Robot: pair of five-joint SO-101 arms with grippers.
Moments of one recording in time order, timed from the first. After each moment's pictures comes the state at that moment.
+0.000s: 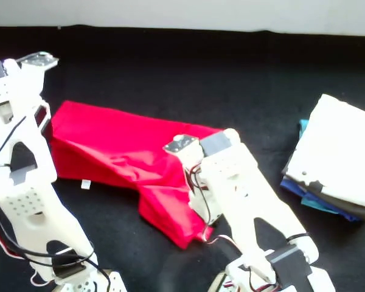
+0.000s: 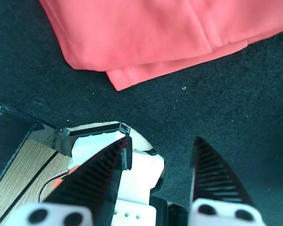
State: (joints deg) left arm -30.4 33.5 -39.3 99.9 -65.1; right arm -33.0 -15.0 28.2 100.1 14.0
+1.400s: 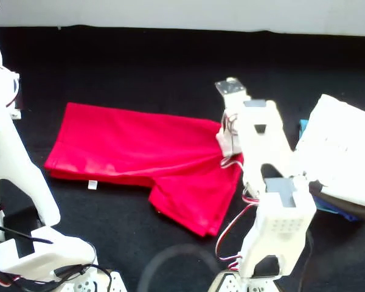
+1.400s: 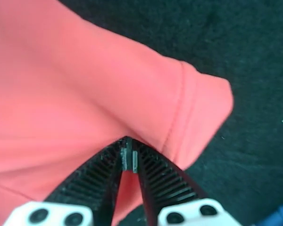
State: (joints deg) left arm -29.8 0.4 -35.1 99.4 -41.6; right arm -8.7 21.8 2.0 67.6 16.0
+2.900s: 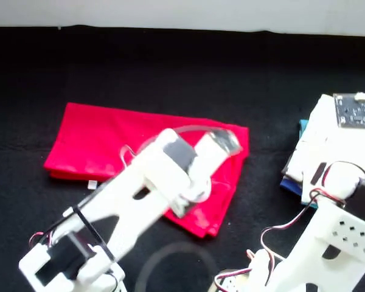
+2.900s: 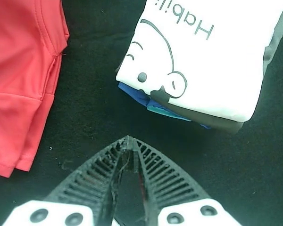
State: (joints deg) left arm 41.3 -10.9 21.5 84.8 -28.7; right arm 24.4 -44.6 12.4 100.5 25.3
